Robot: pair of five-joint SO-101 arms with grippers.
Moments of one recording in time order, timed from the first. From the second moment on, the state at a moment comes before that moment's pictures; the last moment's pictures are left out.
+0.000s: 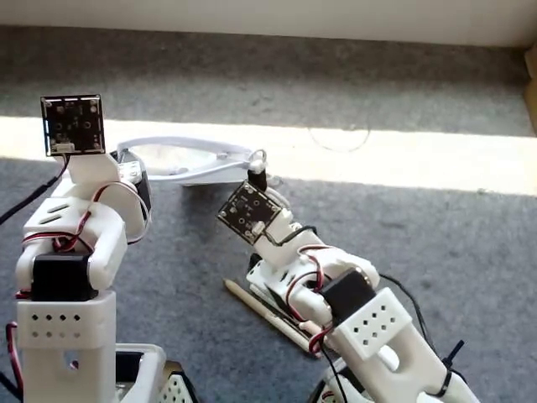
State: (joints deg) left arm -5.0 -48.2 37.8 60.9 8.5; right arm -40.0 -53.2 52.1 61.1 19.2
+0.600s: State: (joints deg) left arm -5.0 -48.2 37.8 60.8 8.5; right arm -45.4 -30.5 52.1 56.7 19.0
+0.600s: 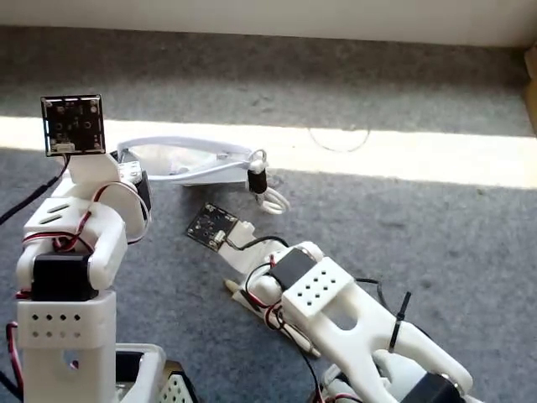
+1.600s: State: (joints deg) left arm -5.0 -48.2 37.8 60.8 8.5; right arm -45.3 -13.5 51.7 50.2 26.0
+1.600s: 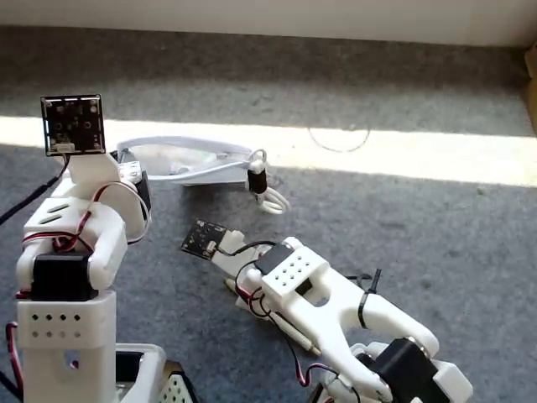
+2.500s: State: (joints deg) left arm -5.0 -48.2 37.8 60.5 8.5; right arm -45.5 -39.5 52.4 58.6 26.0
